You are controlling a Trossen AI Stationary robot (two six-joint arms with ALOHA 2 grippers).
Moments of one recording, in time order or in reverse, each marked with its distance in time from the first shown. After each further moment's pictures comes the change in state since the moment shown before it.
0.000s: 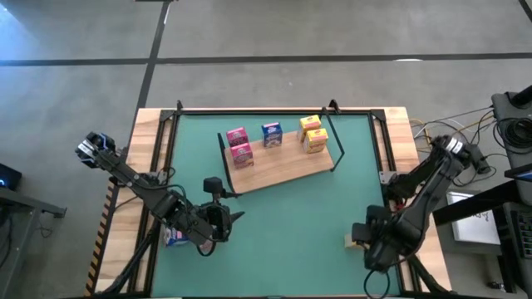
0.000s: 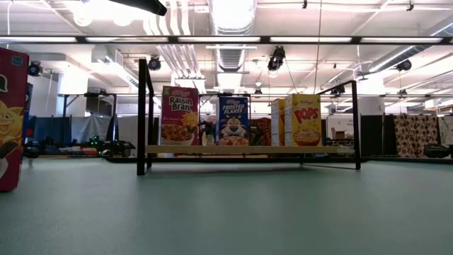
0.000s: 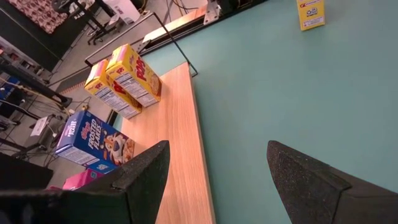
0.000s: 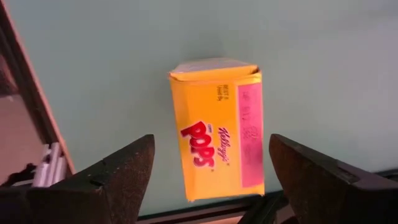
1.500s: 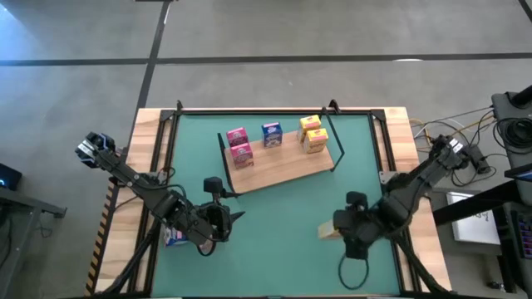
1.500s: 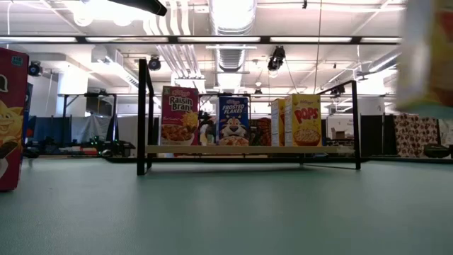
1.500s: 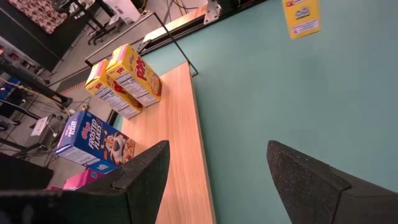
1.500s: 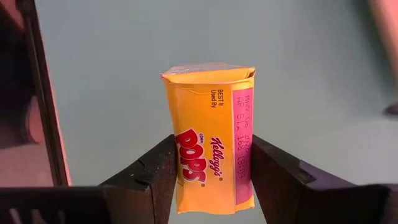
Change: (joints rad) left arm 0.001 0.000 0.000 -0.001 0.000 0.003; right arm -0.241 0.004 0.194 -0.001 0.131 -0.319
